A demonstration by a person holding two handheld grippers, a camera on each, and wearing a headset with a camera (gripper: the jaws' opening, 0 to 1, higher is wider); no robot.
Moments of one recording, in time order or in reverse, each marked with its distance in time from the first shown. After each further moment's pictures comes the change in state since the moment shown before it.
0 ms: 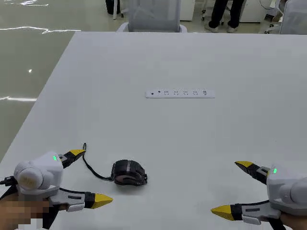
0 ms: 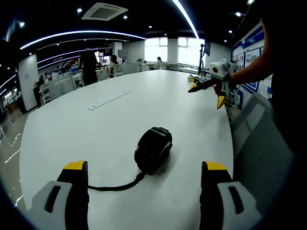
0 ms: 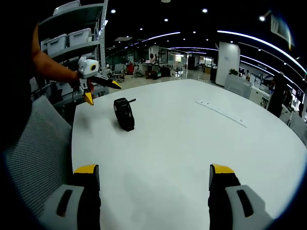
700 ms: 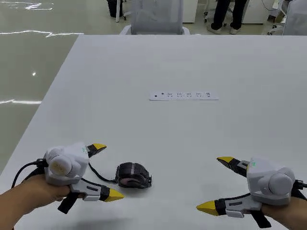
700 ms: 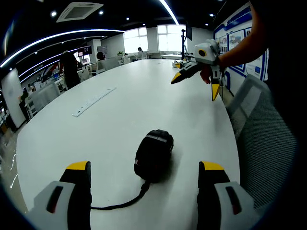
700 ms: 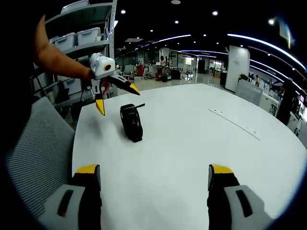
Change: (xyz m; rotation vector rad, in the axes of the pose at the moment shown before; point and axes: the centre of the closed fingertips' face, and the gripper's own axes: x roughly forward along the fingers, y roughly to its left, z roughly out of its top) left arm 0.034 -0.003 0.009 0.168 0.087 -0.115; right arm 0.033 0.014 0.023 -0.042 -0.020 0.070
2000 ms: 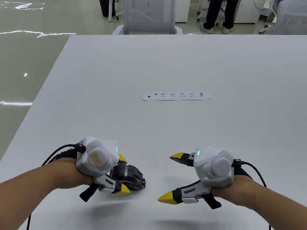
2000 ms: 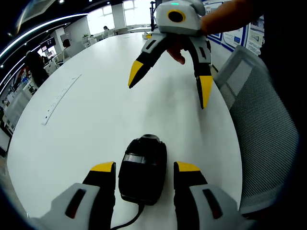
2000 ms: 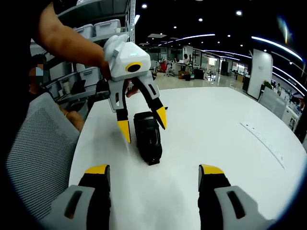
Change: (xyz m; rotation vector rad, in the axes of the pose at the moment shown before) left arm 0.054 -0.023 -0.003 0.181 0.250 -0.209; right arm 0.089 0.035 0.034 -0.115 0.037 0.199
